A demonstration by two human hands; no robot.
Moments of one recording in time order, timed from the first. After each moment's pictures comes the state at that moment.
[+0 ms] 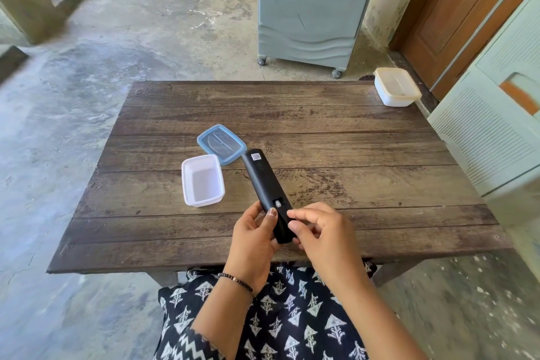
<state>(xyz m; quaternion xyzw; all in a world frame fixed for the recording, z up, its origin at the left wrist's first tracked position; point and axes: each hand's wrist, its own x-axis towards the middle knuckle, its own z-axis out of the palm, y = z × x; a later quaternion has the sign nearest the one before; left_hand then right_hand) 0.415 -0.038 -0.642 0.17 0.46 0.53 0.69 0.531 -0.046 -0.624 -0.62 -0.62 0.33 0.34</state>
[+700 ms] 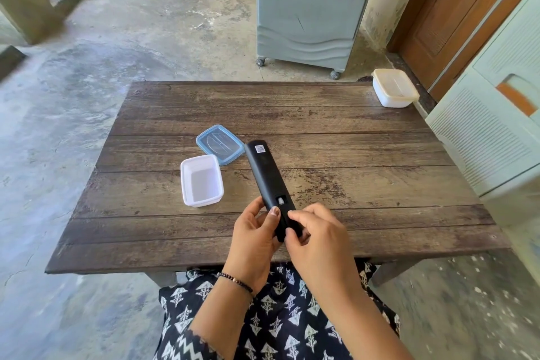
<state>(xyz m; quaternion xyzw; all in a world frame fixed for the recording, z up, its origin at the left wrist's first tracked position) 0.416 -0.038 -0.638 0.21 0.45 0.53 0.68 0.520 -0.057 -0.619 -0.63 -0.69 0.19 0.30</state>
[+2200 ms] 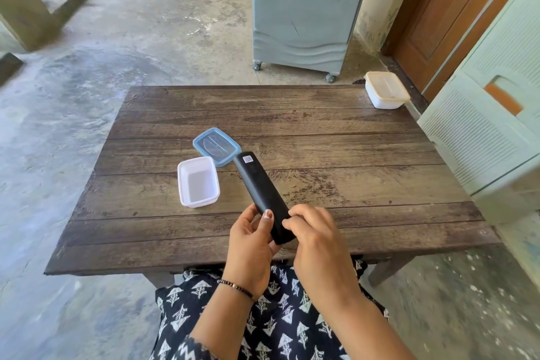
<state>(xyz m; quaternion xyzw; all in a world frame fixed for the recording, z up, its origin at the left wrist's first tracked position) 0.423 -0.050 -0.632 0.19 0.46 0.56 0.66 0.528 -0.068 -0.618 -0.59 -0.77 0.09 0.24</state>
